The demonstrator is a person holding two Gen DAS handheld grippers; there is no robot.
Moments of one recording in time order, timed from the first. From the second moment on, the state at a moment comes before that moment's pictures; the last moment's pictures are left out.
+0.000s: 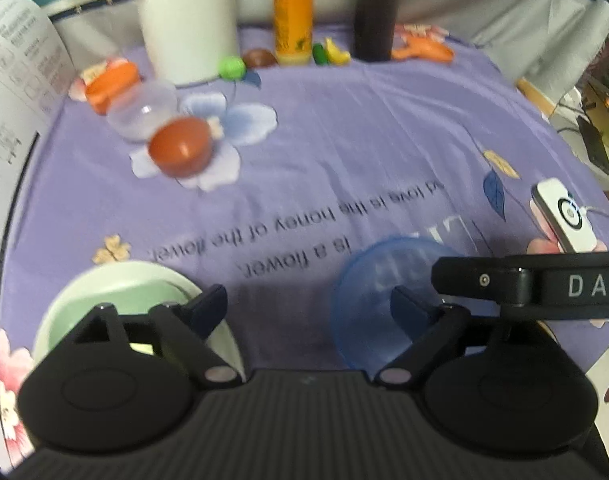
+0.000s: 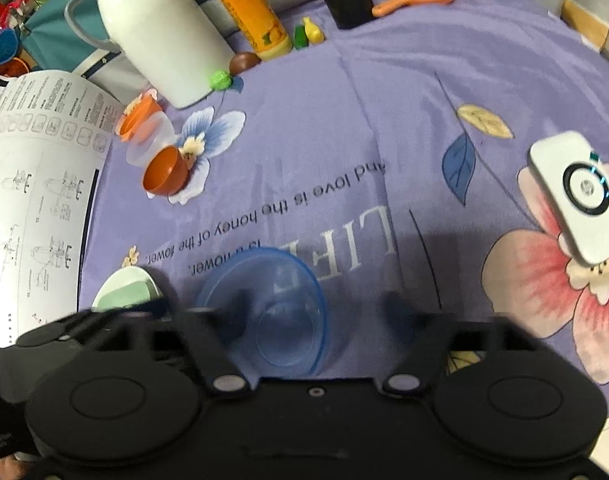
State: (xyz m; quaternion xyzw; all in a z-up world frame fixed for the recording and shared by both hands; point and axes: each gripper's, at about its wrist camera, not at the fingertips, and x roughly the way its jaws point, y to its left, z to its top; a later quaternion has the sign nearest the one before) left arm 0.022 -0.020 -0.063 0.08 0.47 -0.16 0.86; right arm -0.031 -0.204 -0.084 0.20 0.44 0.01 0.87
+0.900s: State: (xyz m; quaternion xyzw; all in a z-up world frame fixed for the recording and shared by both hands) left arm 0.008 -0.010 -0.050 0.06 0.45 -0.17 0.88; right arm -0.038 -0.208 -0.078 0.19 0.44 -0.02 0.88
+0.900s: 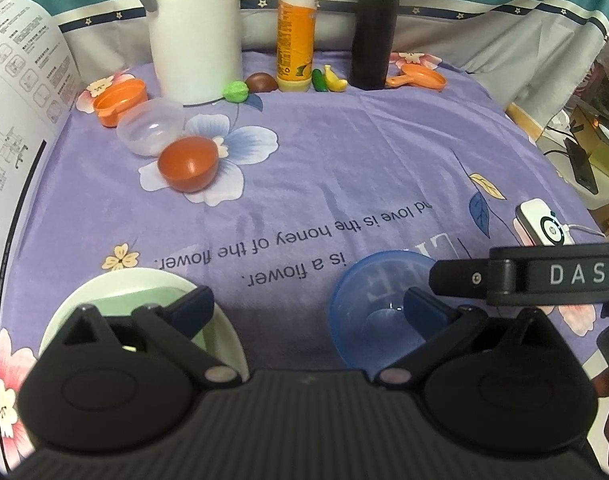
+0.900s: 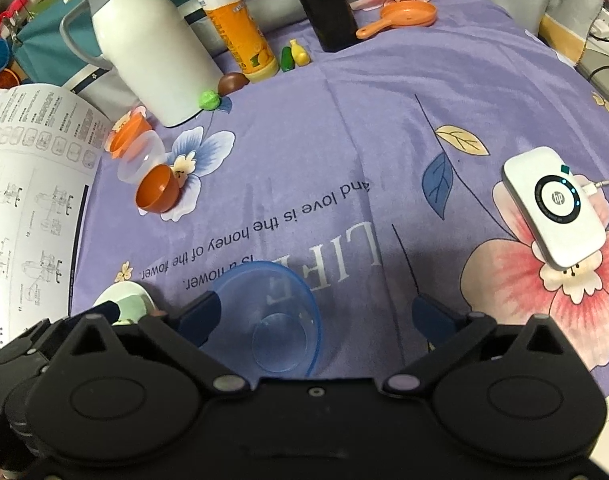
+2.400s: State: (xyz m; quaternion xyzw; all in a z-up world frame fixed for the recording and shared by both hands) left arm 0.118 0.126 -0.033 0.00 0.39 -0.04 0.92; right arm 0.075 -0.112 -0.026 0.13 0.43 0.06 0.89
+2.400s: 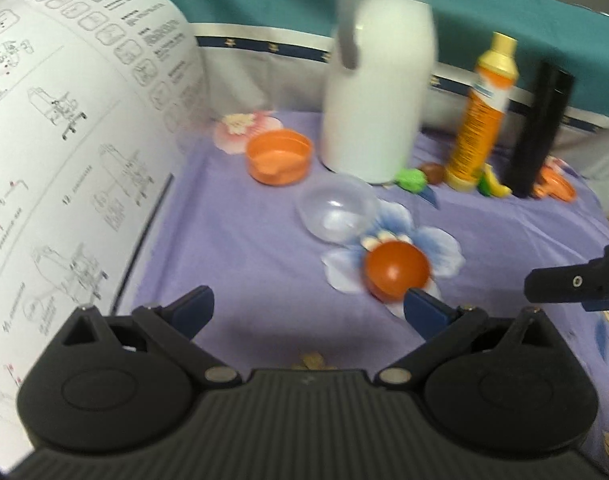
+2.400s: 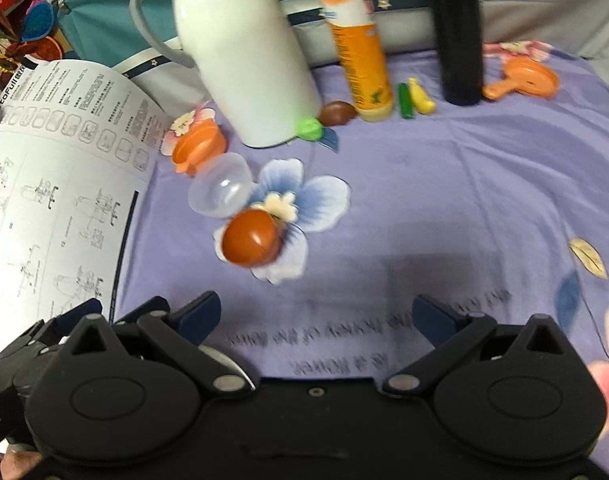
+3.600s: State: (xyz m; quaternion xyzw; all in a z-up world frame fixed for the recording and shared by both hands) left arm 0.279 0.117 -0.115 -0.02 0.47 -0.05 0.88; right arm 0.280 -0.027 -0.091 0.15 0.48 0.11 0.86
